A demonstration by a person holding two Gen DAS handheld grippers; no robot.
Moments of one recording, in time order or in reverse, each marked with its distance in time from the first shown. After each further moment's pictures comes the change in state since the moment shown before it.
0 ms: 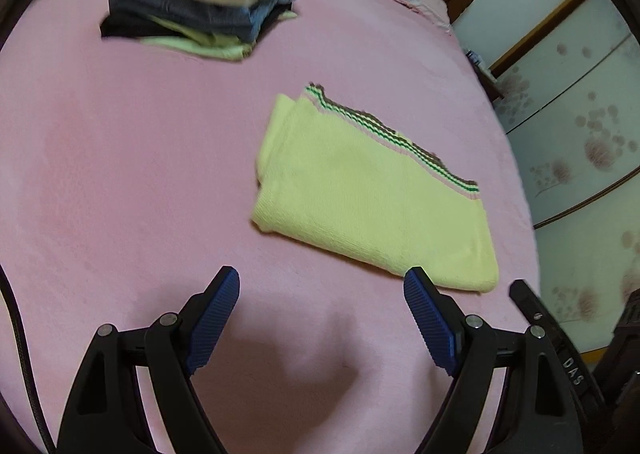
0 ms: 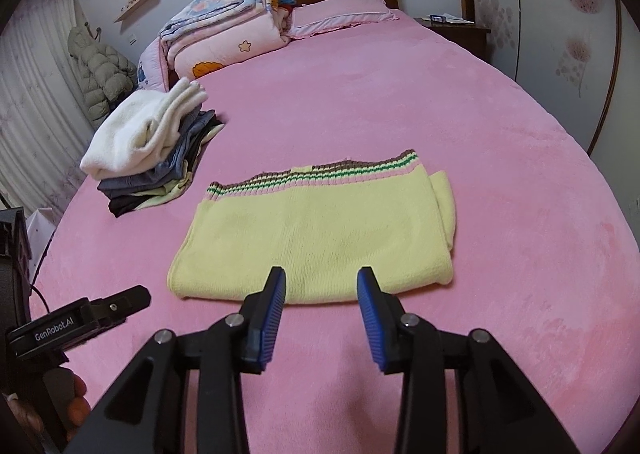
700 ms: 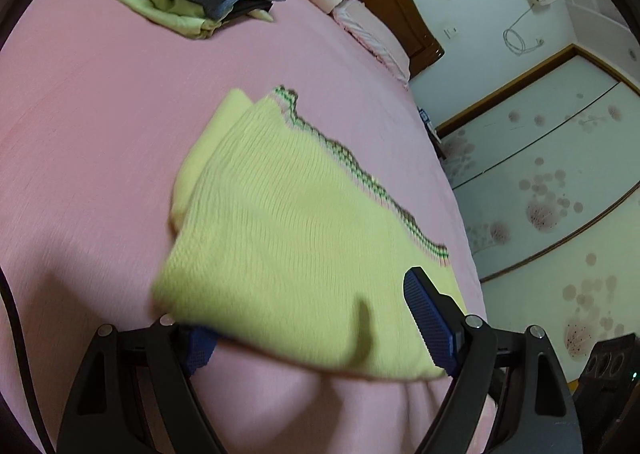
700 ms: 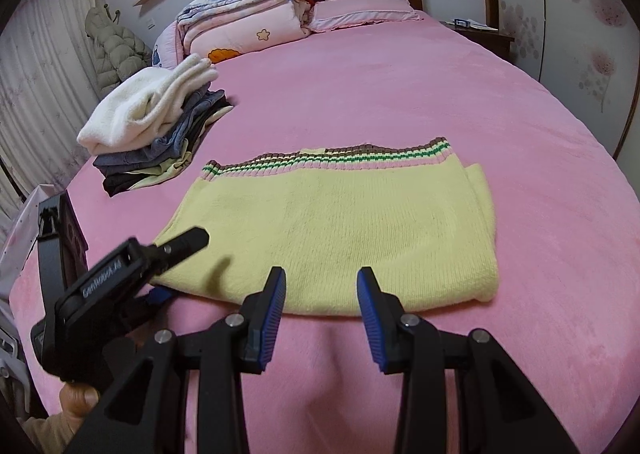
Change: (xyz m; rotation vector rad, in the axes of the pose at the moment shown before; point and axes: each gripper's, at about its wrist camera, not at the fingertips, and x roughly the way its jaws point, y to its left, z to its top) left arm 0.107 0.021 0.018 -0.110 -0.181 -0.299; right arm 0.057 0.000 -0.007 -0.075 -0.012 0.031
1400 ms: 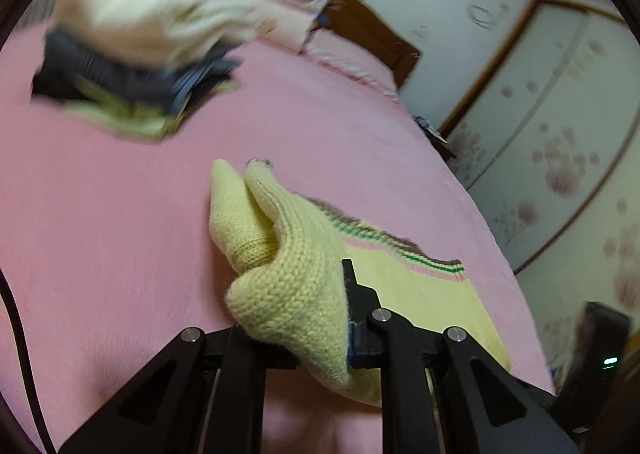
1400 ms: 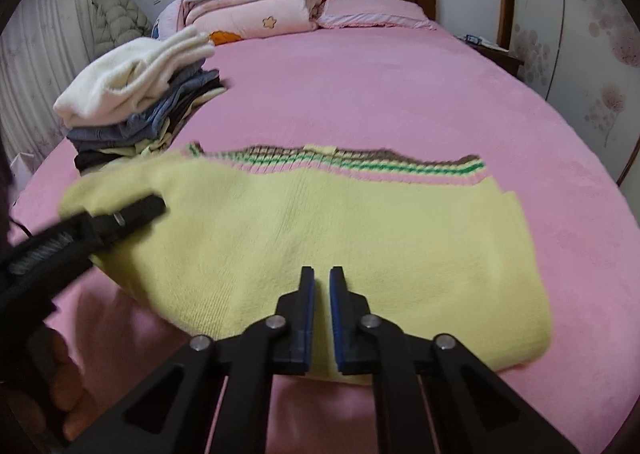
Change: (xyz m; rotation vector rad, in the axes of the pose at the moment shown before) left arm -0.016 -0.060 0.012 0.307 -0.141 0.124; right arm 0.062 0.027 0.004 -0.110 0.019 -0.078
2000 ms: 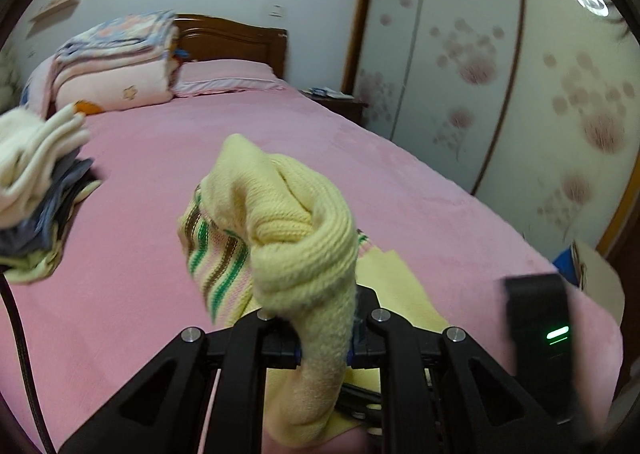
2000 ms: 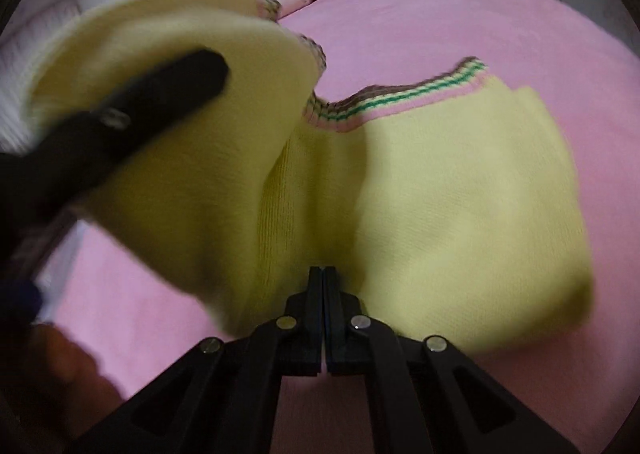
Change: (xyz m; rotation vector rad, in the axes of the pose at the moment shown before) left arm 0.030 -0.153 -0.004 0.507 0.041 -0.132; right arm -0.004 -0.080 -0.021 0.311 0.076 0.318
